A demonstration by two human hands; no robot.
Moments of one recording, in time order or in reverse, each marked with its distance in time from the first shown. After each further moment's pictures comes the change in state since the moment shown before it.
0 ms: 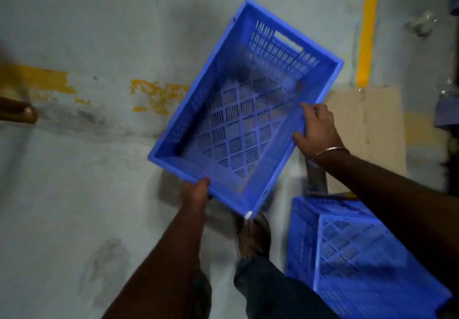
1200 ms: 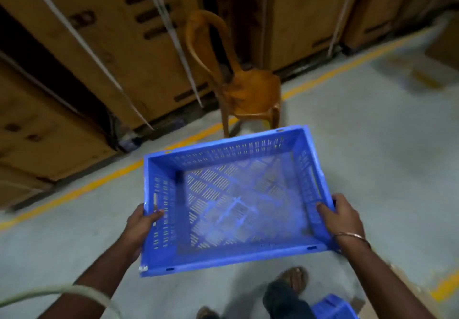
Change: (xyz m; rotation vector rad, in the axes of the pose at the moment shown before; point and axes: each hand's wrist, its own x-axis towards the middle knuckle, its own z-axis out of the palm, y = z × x) left_hand -0.640 -0.153 -0.552 -0.525 0.450 0.308; right_hand -0.459 -0.315 -0.358 0.187 -0.248 -0.512
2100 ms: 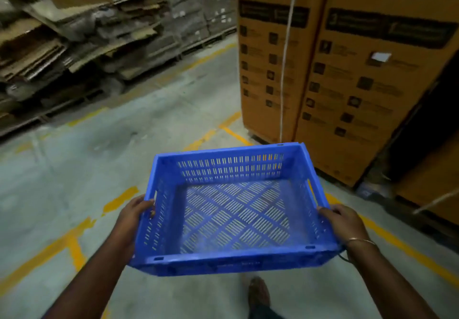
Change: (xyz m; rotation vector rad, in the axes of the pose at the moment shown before) left_hand -0.222 -0.298 -0.646 -0.988 0.973 -0.036; right_hand -0.415 -0.525 0.572 -0.271 -0.801 -0.765
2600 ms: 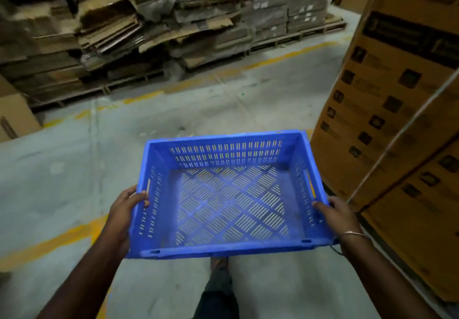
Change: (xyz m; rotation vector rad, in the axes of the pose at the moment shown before) left_hand 0.275 0.135 -0.115 -0.225 0.364 0.087; right_hand 0.245 -0.321 0.278 -0.021 -0.290 -0.204
